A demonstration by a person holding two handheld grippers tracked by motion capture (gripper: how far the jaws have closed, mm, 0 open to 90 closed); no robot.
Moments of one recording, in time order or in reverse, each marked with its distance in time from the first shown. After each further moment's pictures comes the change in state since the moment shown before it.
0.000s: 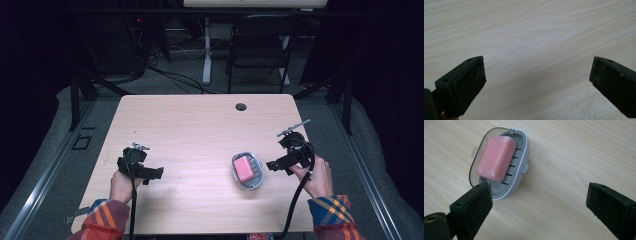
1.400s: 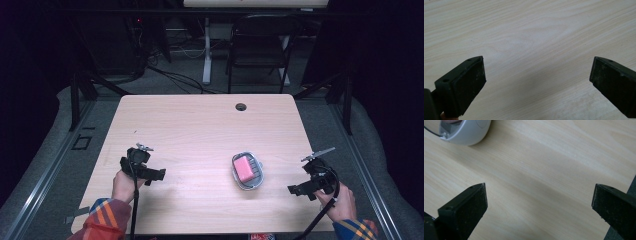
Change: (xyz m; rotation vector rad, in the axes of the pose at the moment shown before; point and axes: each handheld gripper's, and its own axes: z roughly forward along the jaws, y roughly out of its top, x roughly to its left) left arm -0.007 0.002 0.005 0.026 0.003 0.048; right arm -0.034 -0.089 0.014 0.055 0.005 0.090
